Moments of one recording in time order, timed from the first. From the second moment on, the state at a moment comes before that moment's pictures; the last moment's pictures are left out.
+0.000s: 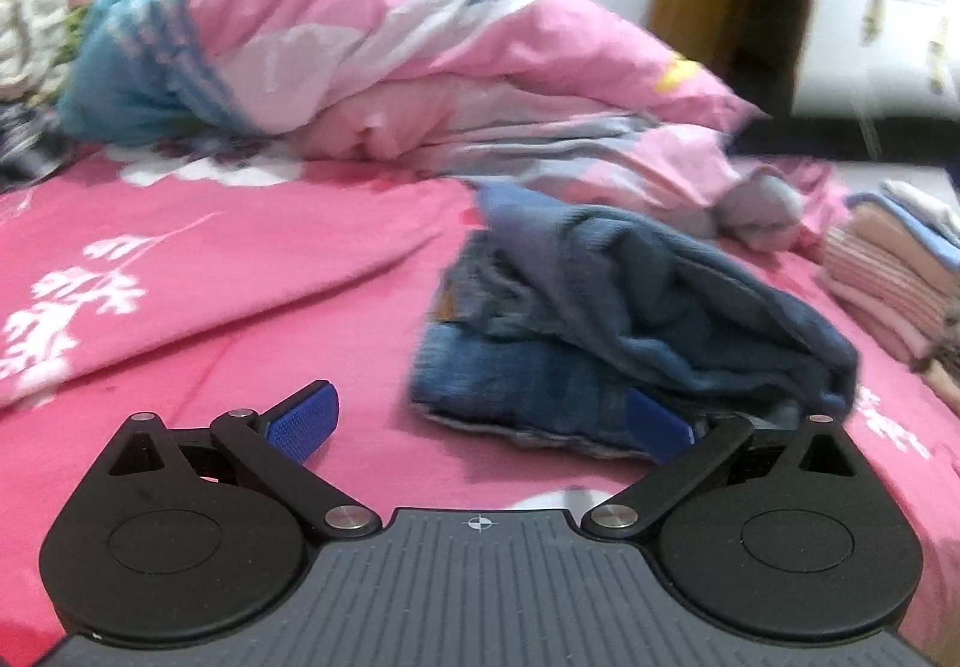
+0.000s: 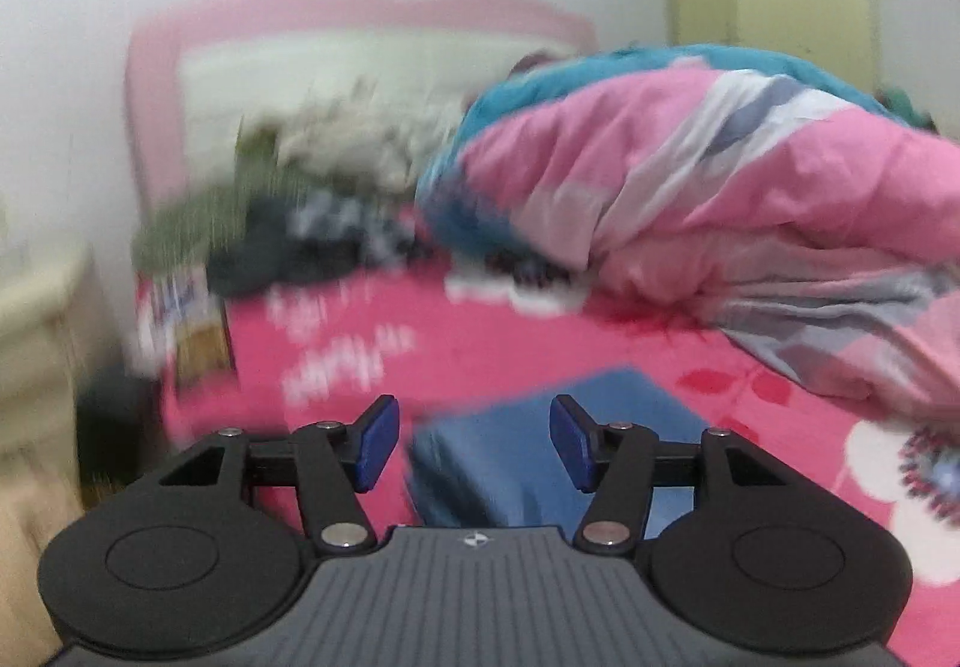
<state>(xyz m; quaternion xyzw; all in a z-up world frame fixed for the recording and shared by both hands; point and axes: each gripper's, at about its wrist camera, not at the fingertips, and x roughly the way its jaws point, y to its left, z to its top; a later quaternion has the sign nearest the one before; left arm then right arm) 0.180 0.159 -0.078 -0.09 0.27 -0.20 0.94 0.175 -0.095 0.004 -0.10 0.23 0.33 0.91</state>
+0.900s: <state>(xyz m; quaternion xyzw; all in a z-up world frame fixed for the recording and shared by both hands) 0.190 0.189 -0.081 -0.14 0.27 -0.11 0.95 0.180 -0.042 -0.060 -0.19 0.22 0.29 0.91</state>
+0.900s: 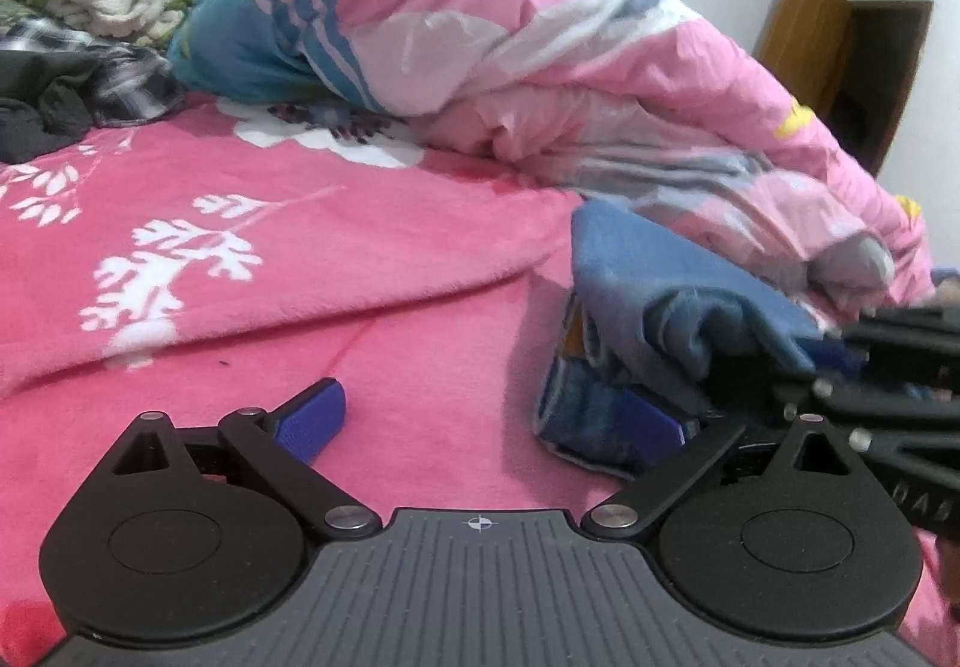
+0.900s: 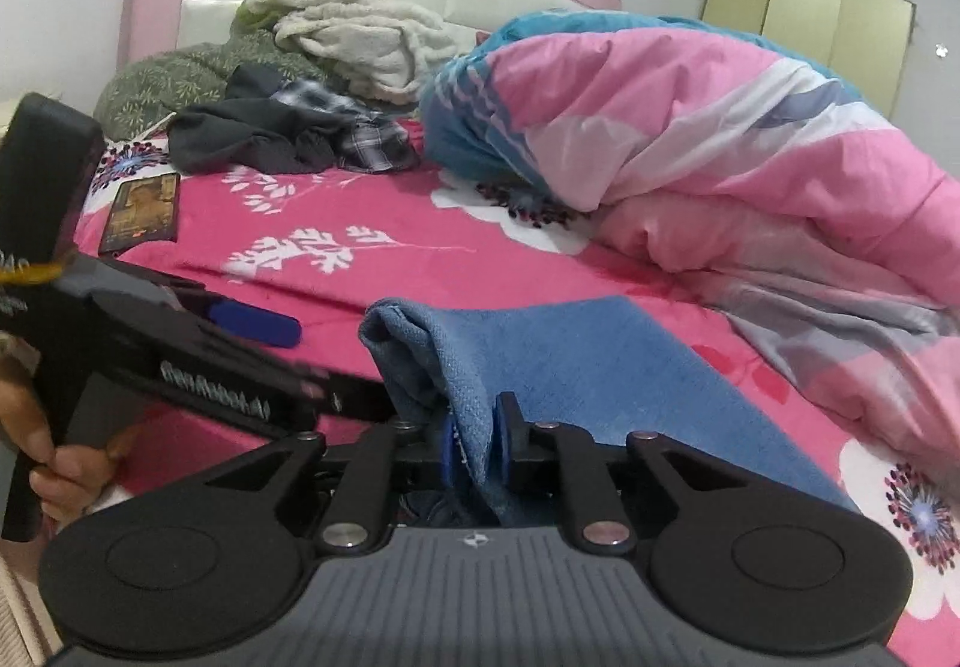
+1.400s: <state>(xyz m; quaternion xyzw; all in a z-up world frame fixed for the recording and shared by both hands) 0.170 0.204 -0.040 -0.25 0.09 -0.11 0.96 0.111 -0.179 -0.024 0.05 0.24 0.29 0.93</state>
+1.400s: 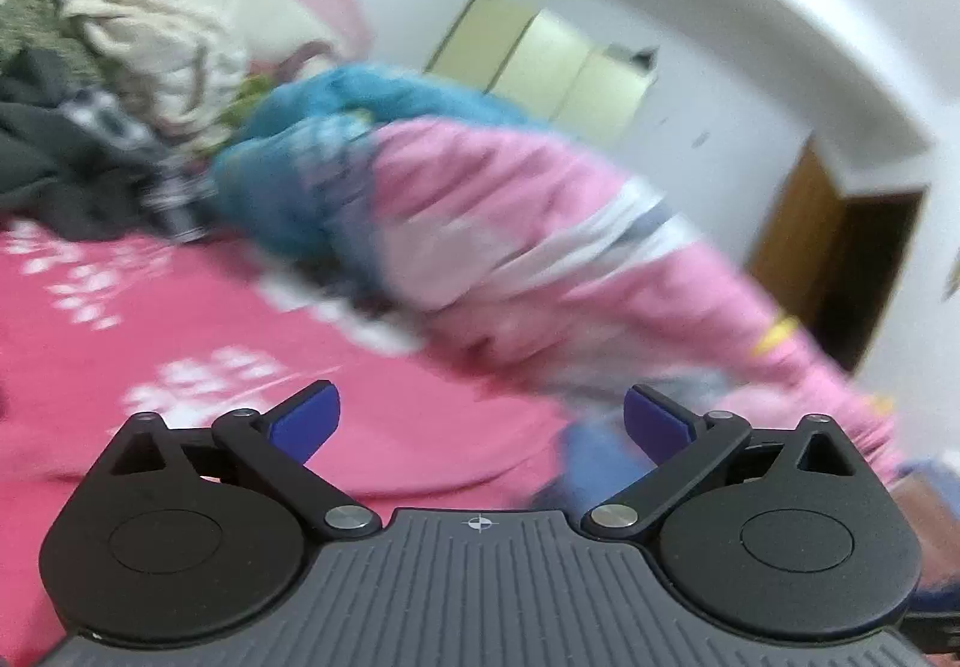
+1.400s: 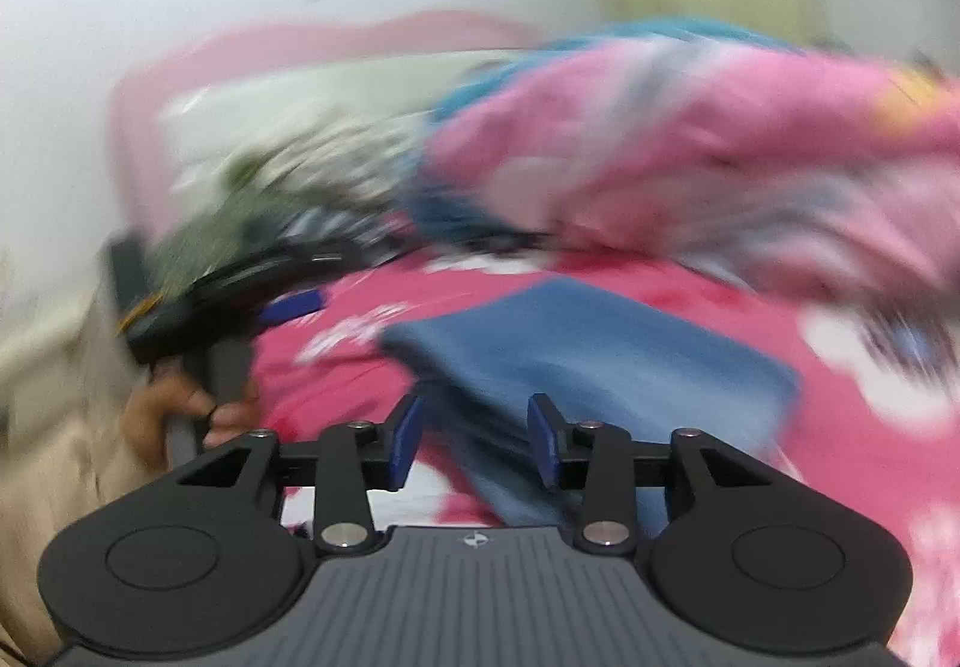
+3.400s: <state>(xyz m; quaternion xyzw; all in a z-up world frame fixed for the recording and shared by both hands) 0.210 0.023 -0.093 -0.27 0.40 -0.31 0.82 0.229 -0.378 -0.102 0.44 0.44 0.28 0.74</state>
